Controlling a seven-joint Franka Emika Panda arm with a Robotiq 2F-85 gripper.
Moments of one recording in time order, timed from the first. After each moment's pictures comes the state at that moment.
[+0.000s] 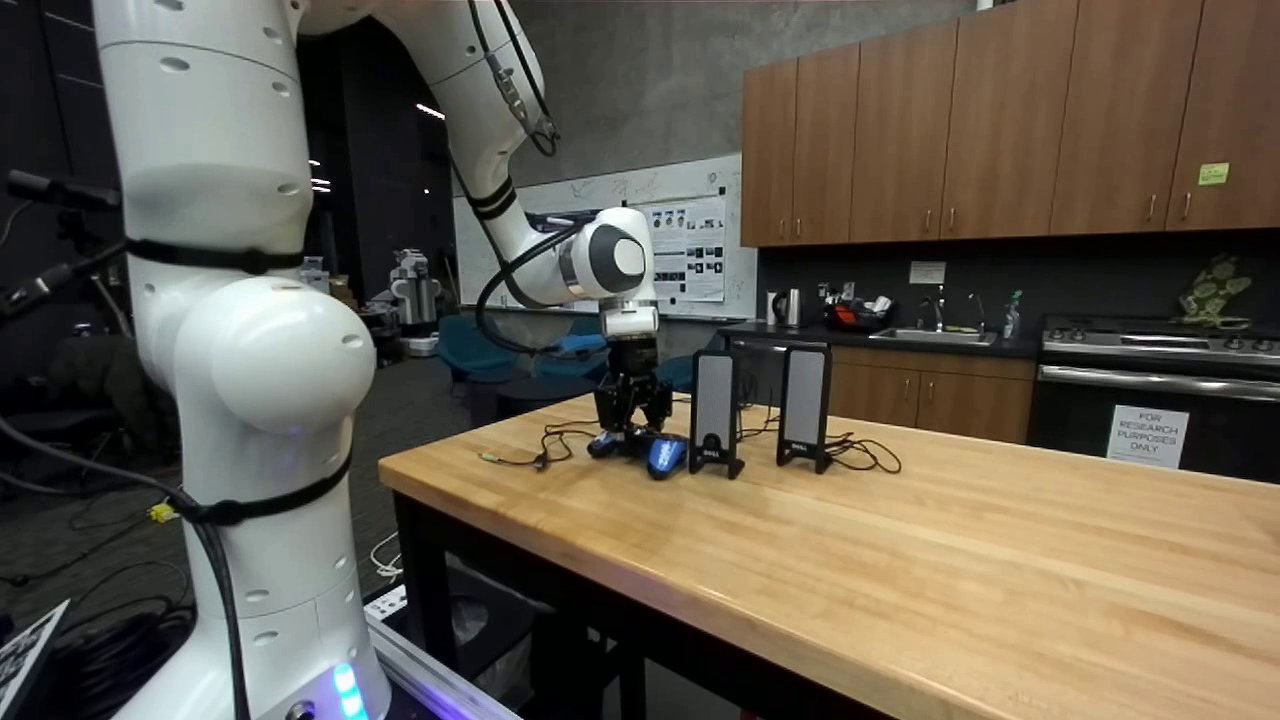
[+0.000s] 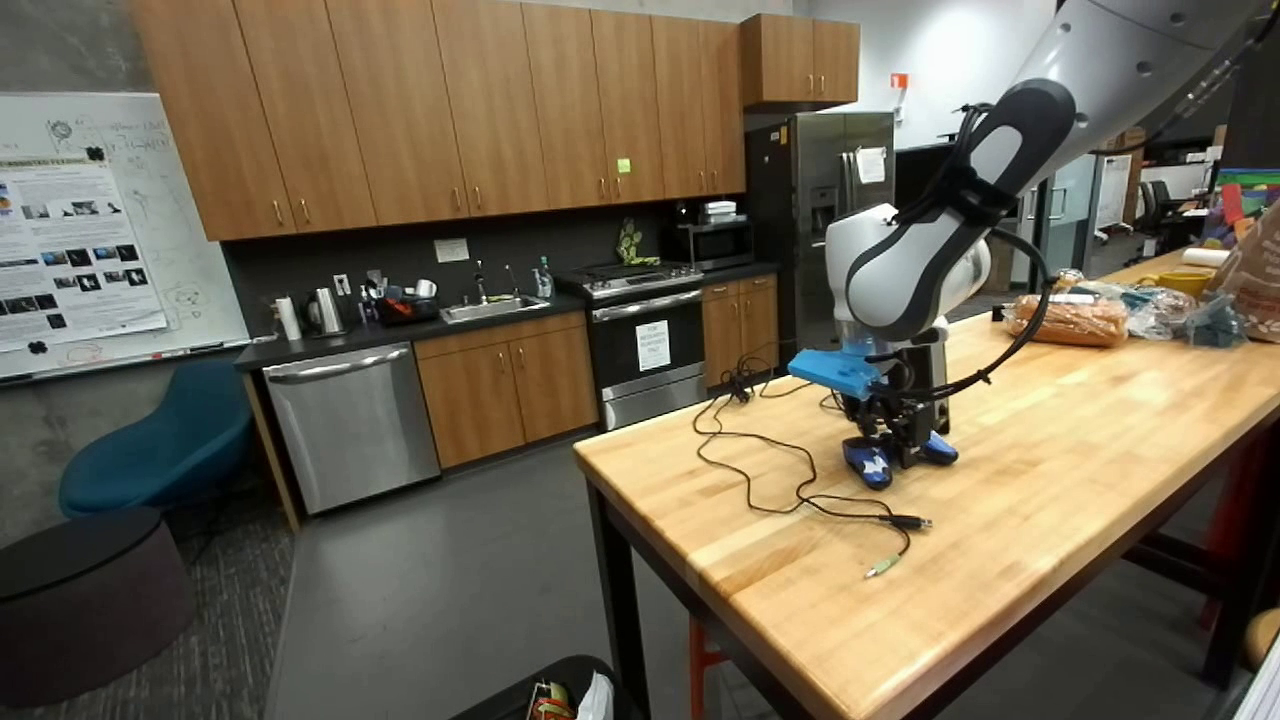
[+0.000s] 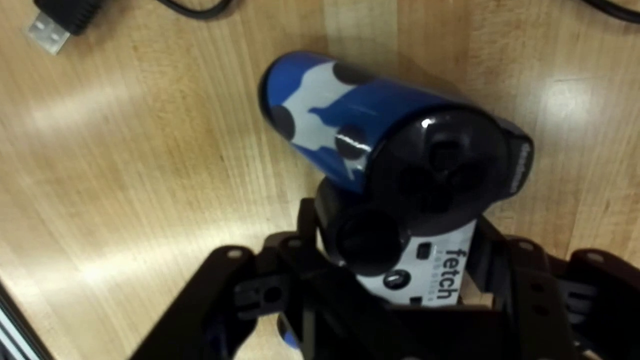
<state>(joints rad) -0.10 0.00 0.01 -2.46 -0.21 2.39 1.84</state>
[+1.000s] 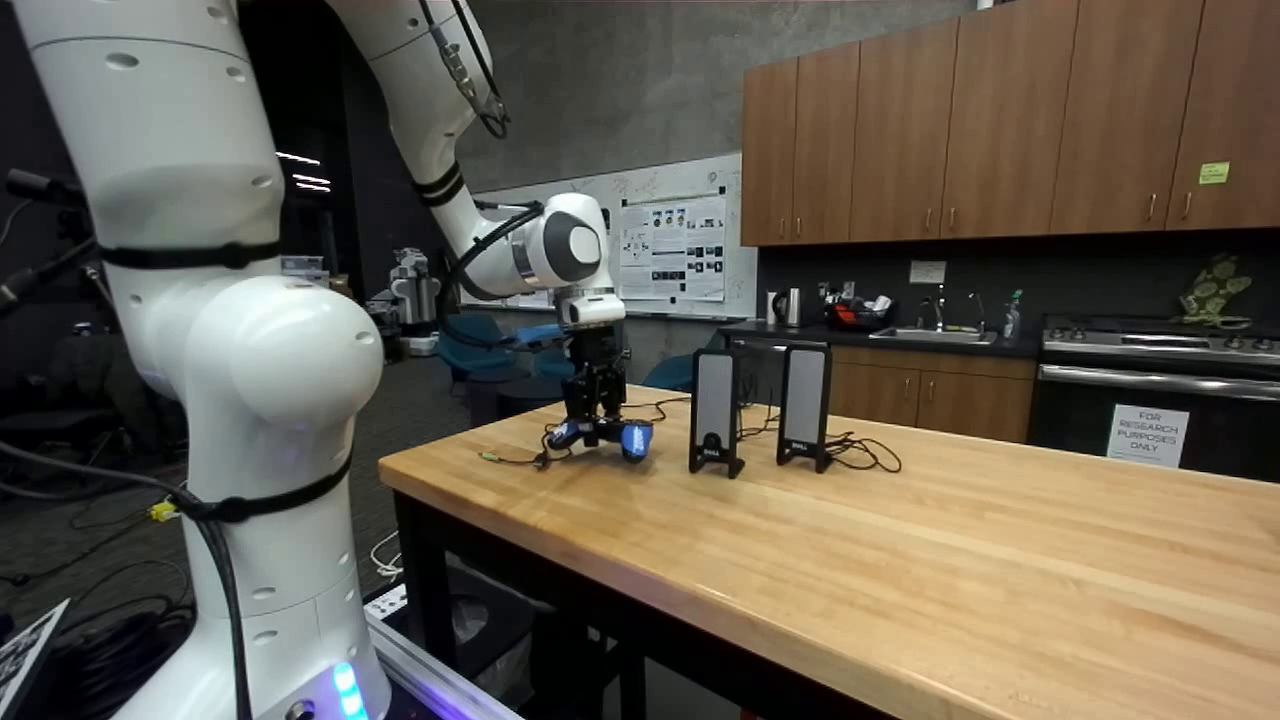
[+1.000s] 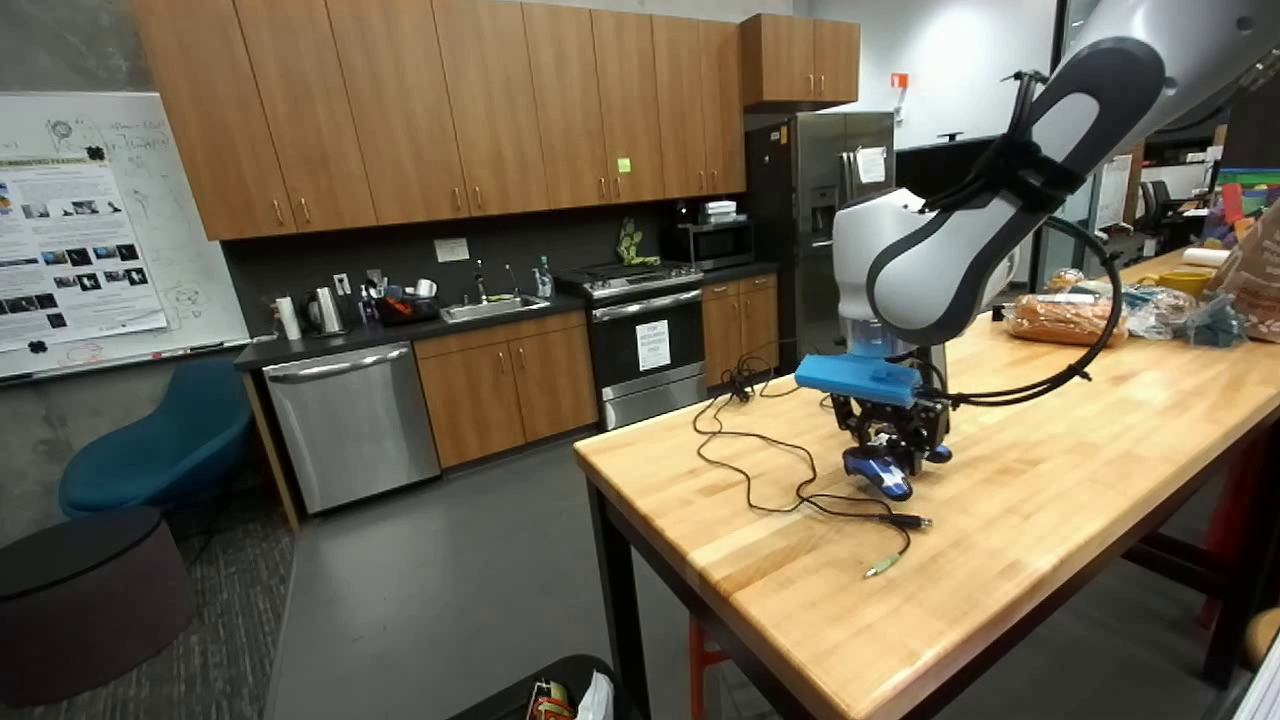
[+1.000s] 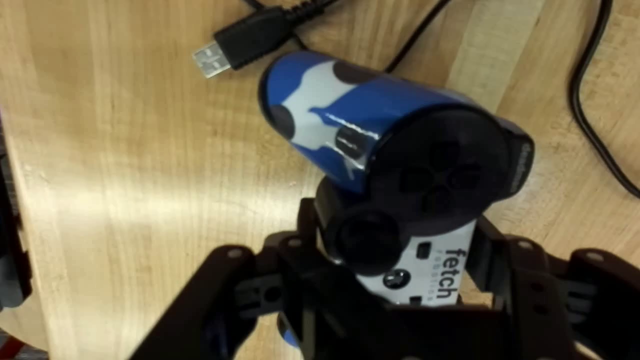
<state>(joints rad) -0.02 -0.16 0.03 -2.60 -0.21 2.43 1.60</state>
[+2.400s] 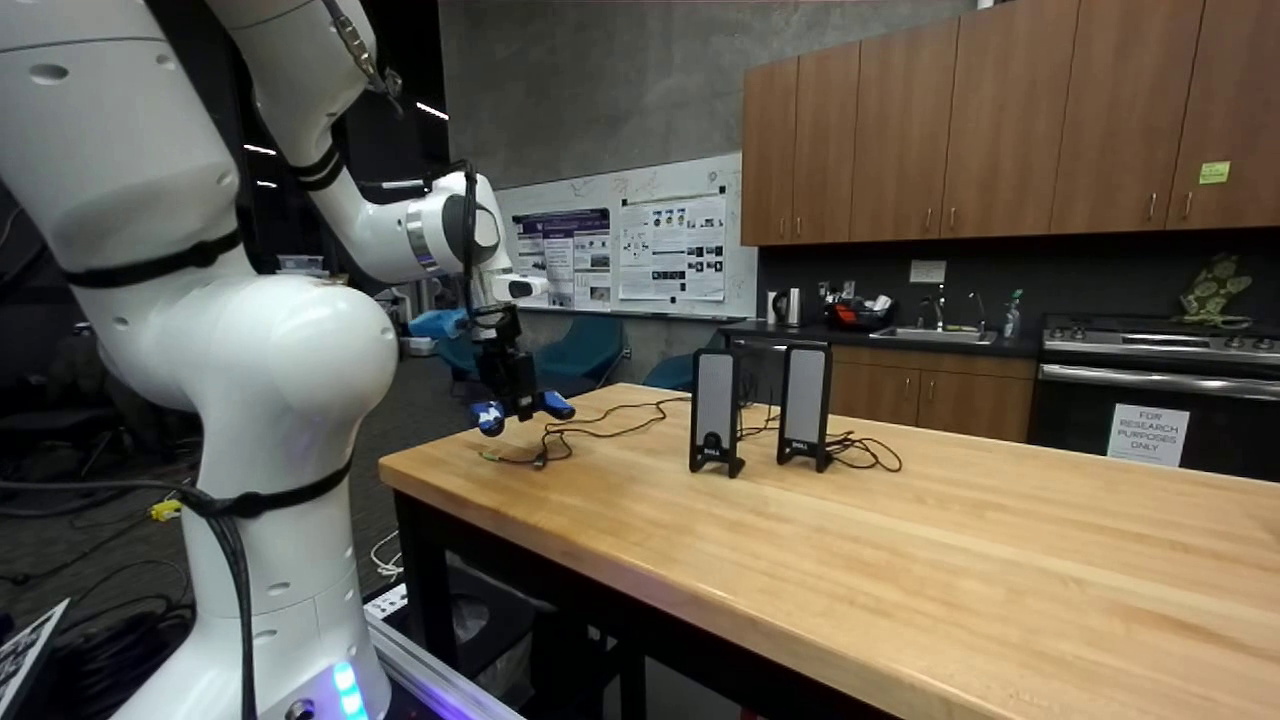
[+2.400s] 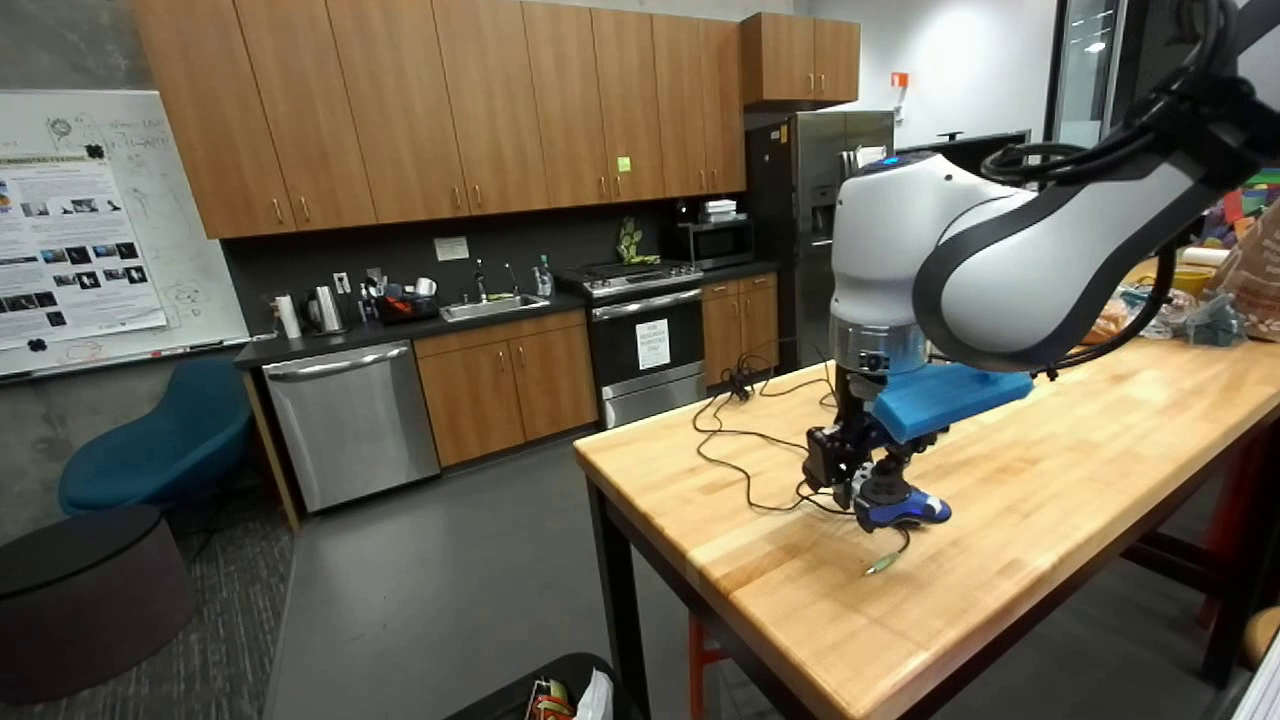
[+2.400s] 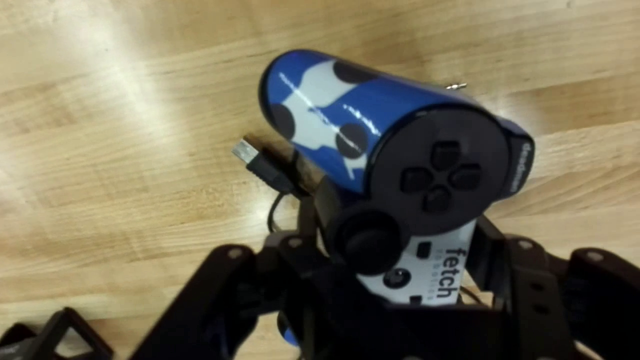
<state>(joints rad) 0.16 -0.41 0.20 -2.78 -0.11 2.46 0.68</state>
